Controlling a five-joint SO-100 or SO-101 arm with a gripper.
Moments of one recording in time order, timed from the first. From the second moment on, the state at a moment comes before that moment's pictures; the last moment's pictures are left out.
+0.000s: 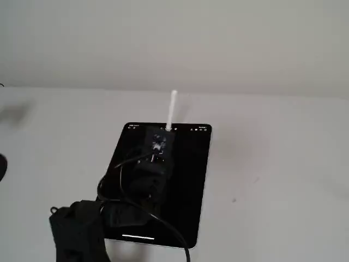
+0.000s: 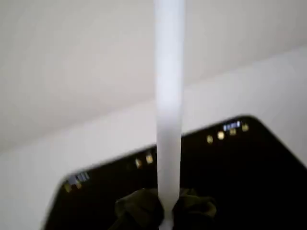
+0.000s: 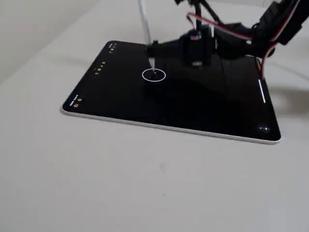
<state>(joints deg) -7.6 65.1 123.2 -56.0 -61.8</state>
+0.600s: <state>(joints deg) -7.8 68.7 124.2 -49.5 -64.7</state>
